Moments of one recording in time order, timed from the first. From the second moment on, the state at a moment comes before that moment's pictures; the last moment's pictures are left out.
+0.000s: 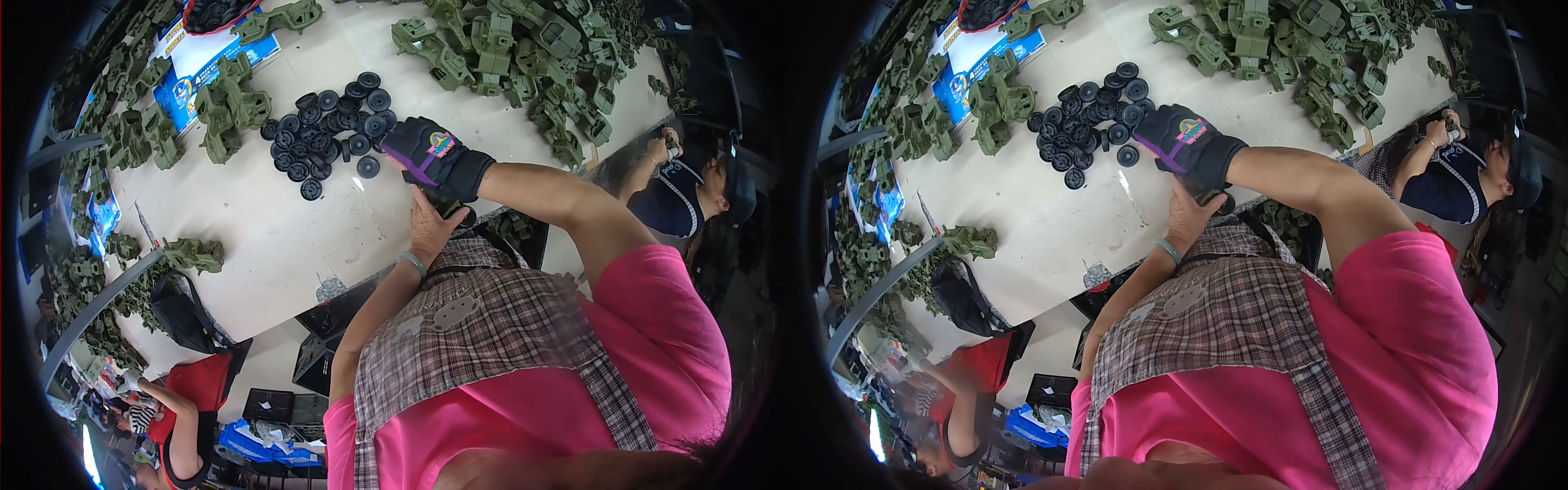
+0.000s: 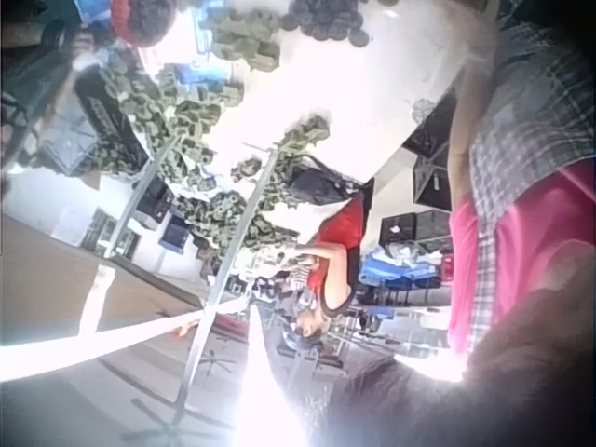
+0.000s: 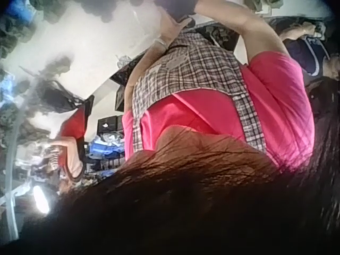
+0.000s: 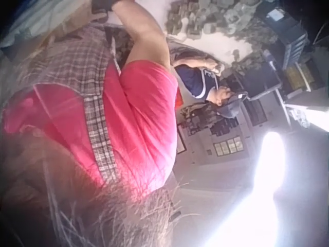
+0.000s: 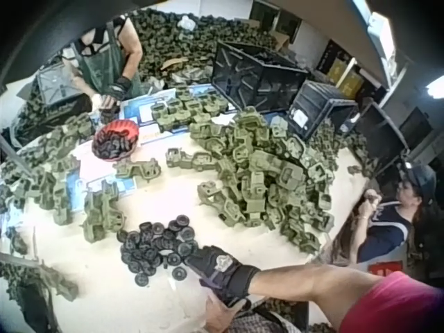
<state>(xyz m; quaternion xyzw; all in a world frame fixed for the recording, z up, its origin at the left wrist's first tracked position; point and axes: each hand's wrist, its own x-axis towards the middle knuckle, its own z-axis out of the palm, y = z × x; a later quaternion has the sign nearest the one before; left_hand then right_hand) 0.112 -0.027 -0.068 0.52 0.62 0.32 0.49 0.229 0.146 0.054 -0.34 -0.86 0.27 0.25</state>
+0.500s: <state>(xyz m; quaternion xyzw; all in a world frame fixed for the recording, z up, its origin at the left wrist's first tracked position) 0.102 -0.019 -0.063 0.50 0.57 0.30 0.58 0.190 0.144 -0.003 -0.48 -0.80 0.26 0.26</state>
